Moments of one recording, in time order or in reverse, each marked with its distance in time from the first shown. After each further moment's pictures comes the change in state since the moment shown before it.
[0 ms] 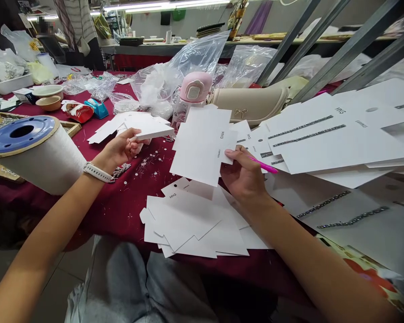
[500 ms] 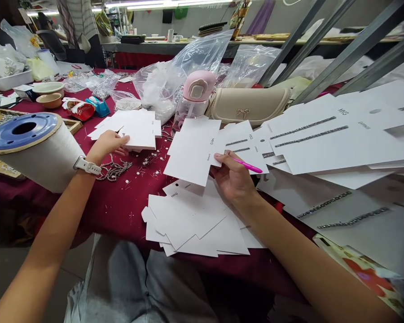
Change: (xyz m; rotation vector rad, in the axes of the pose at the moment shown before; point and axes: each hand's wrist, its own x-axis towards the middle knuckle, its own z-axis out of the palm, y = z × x) left_hand 0.003 0.010 -0.039 1.102 0.387 0.094; right_hand -0.003 0.010 0.008 -0.163 -0.021 0.123
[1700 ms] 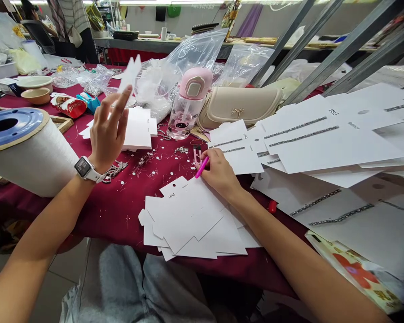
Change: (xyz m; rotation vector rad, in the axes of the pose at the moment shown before) left_hand -0.020 0.015 0.020 0.460 0.873 0.864; right_hand 0.024 0.021 -0.016 -1.213 -0.068 -0.487
